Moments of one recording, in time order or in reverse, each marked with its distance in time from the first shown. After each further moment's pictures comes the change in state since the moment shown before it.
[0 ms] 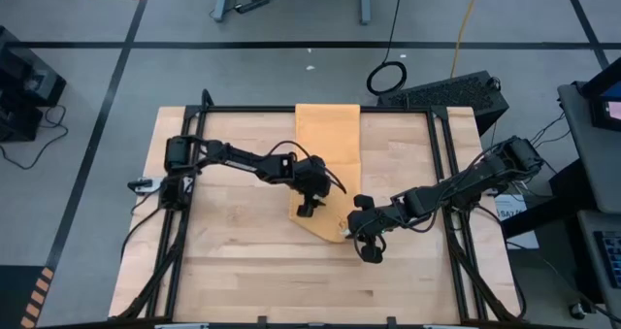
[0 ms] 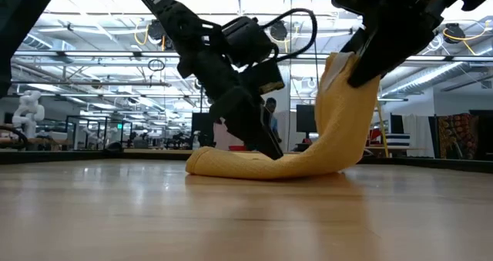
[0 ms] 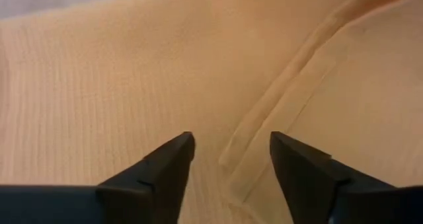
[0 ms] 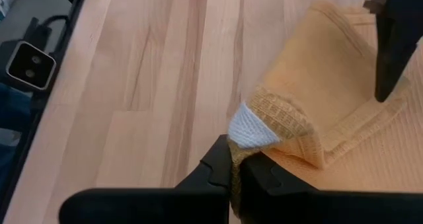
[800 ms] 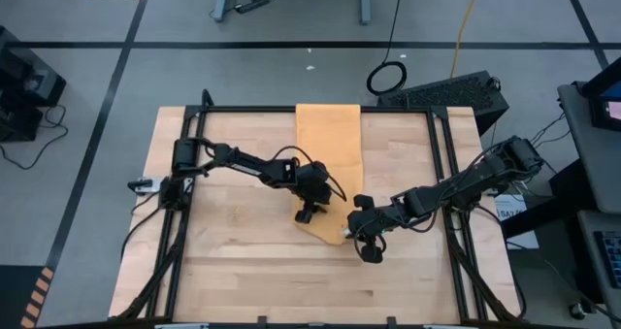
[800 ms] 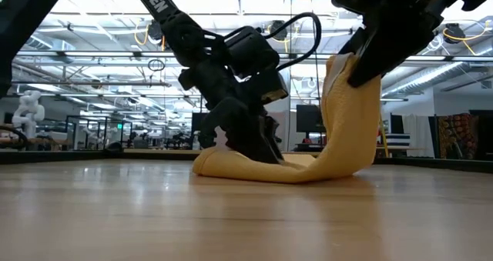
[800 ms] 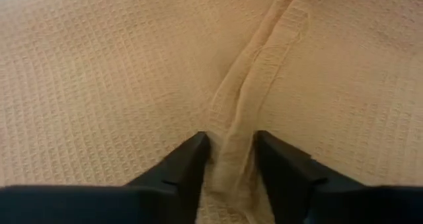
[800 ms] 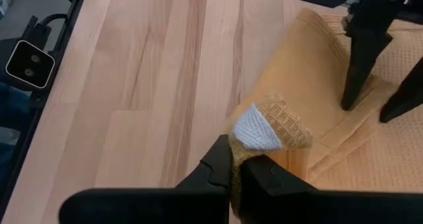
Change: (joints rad) left arm -0.015 0.066 0.002 0.045 0.091 0.083; right arm 0.000 0.000 0.000 0.001 0.003 -0.003
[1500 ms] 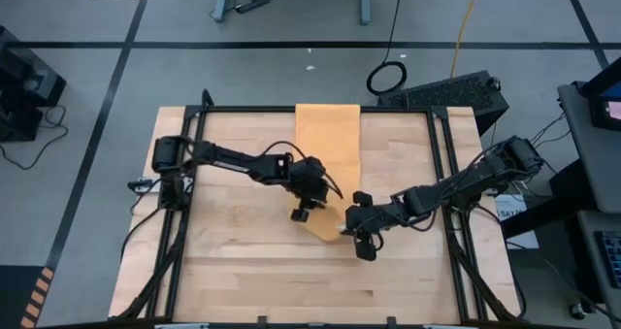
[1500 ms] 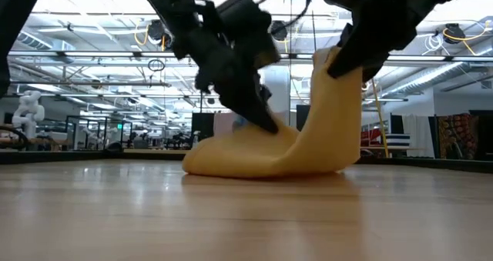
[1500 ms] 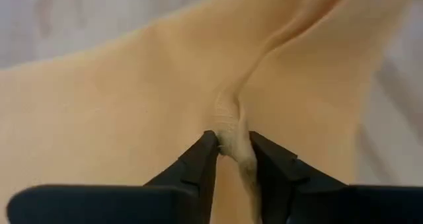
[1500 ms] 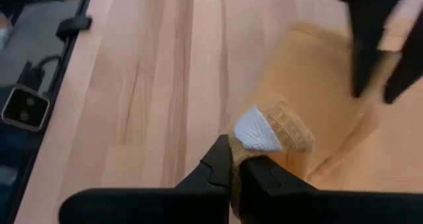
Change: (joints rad) left arm -0.025 -0.156 0.002 -0.119 -0.019 -0.061; right arm -0.010 0.000 0.000 0.069 0.058 0.068
